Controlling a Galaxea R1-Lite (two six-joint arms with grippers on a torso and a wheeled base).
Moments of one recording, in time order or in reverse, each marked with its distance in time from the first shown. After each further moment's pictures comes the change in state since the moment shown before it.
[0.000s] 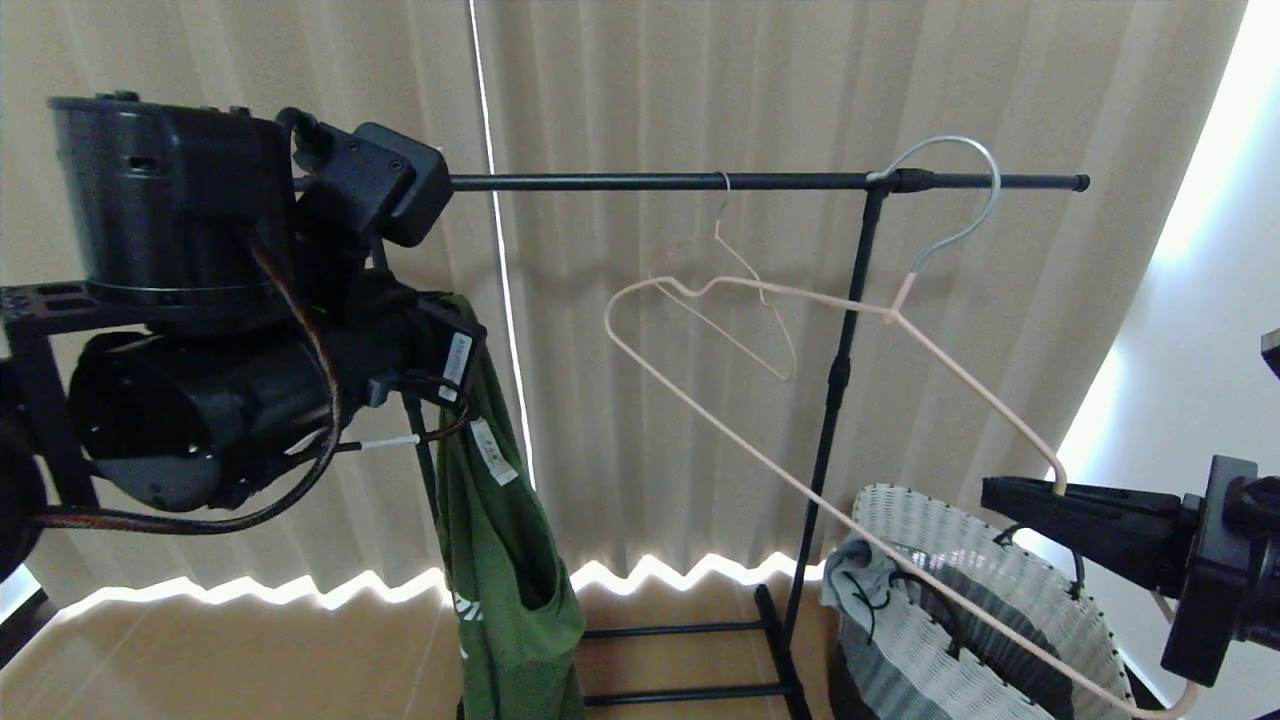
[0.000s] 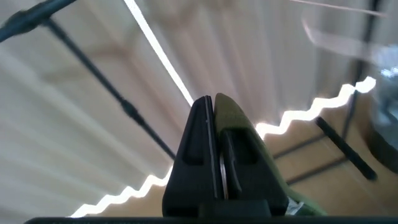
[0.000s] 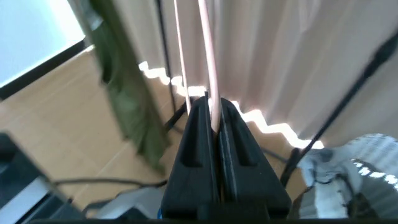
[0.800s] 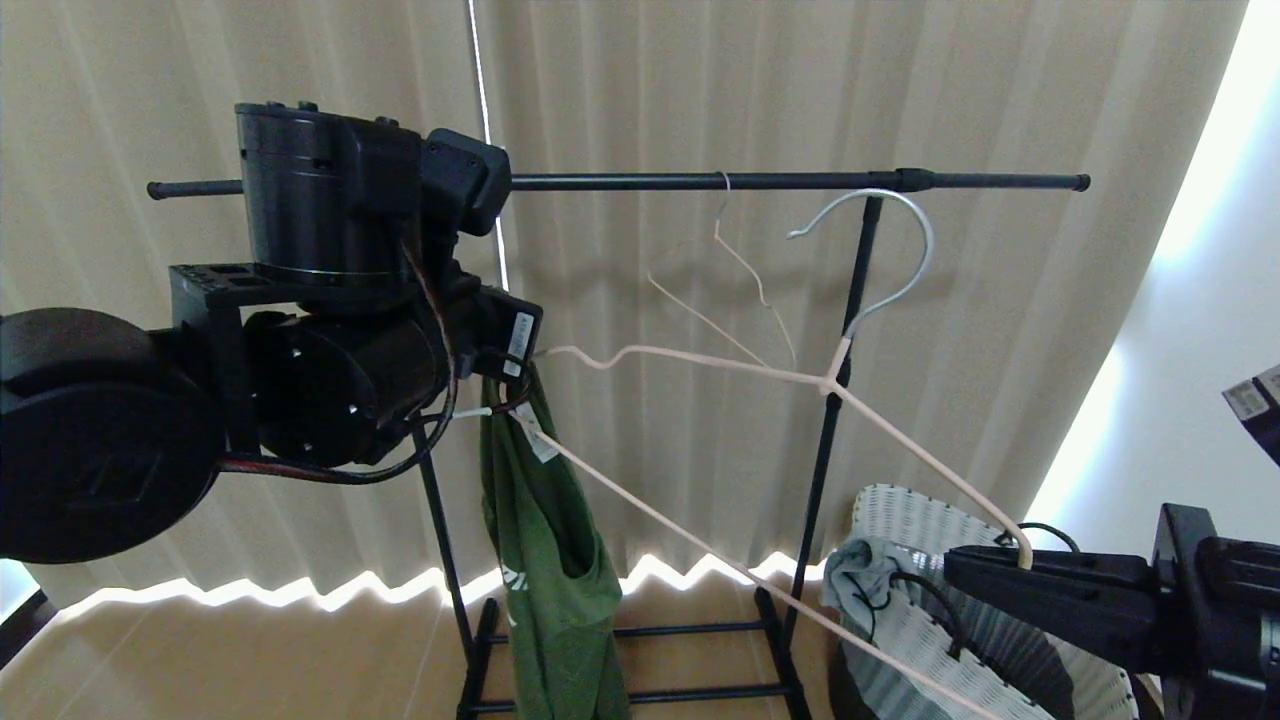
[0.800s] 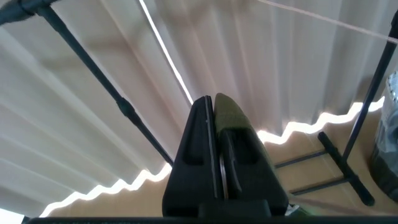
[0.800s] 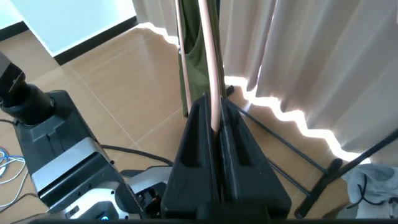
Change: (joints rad) left arm -0.034 0.129 -0.113 -0.002 0.086 -0.076; right arm 0.089 0.013 0.029 -0.014 0.113 0.001
